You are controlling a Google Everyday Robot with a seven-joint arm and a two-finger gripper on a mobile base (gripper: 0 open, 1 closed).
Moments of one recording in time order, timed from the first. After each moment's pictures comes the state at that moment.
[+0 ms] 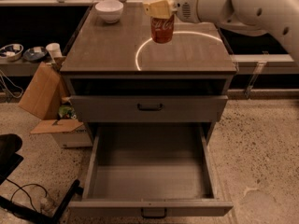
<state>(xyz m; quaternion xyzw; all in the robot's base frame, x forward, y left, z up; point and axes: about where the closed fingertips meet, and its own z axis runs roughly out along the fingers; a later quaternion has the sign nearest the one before) 0.713 -0.042 1.027 -0.36 0.68 0.20 0.61</state>
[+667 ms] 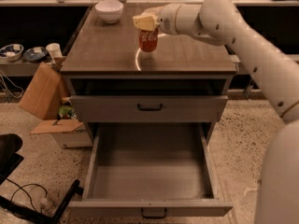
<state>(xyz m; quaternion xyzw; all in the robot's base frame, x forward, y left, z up) 0.809 -0.002 0.947 -0.33 0.69 0.26 0.59</state>
